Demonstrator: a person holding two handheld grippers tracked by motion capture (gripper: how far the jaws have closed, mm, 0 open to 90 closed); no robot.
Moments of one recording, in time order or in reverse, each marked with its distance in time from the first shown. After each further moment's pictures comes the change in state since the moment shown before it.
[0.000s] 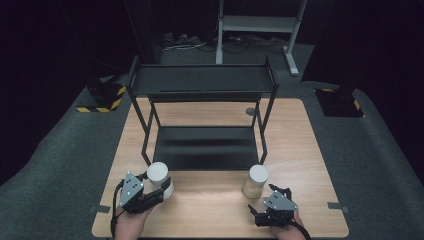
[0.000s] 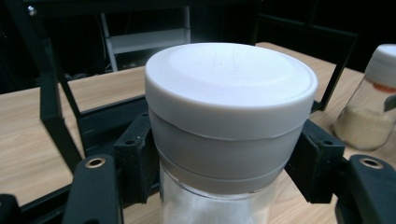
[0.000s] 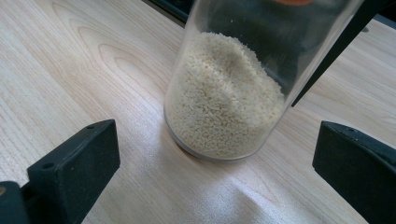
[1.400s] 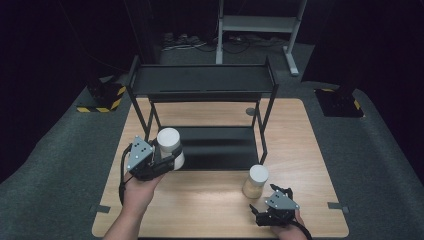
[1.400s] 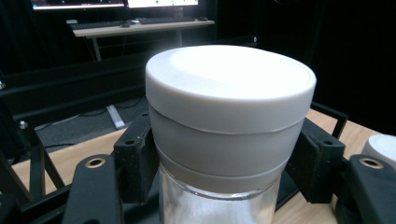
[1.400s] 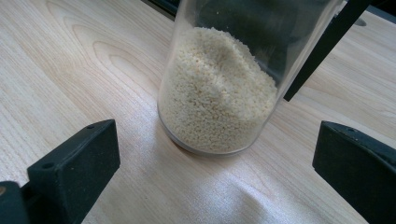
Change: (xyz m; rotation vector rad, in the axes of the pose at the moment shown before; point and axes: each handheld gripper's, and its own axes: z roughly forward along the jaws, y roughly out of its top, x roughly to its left) left arm 0.003 0.084 0.036 -0.083 -0.025 0.038; right arm -0.003 0.000 -0.001 0.008 -0.003 0.016
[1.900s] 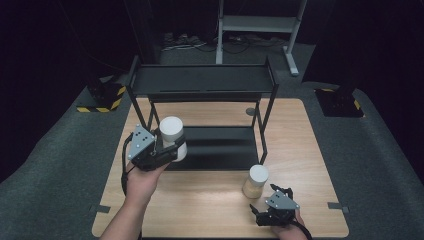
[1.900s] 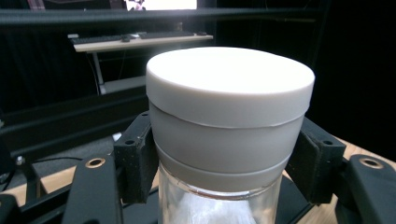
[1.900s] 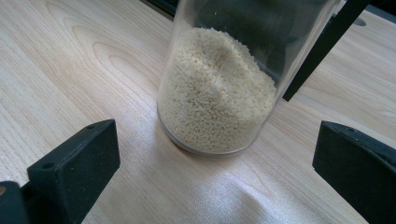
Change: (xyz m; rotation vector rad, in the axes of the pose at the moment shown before) left arm 0.000 0.023 0.010 -0.049 -0.008 -0.005; right arm -0.001 -0.001 0.000 -0.003 0.001 0.004
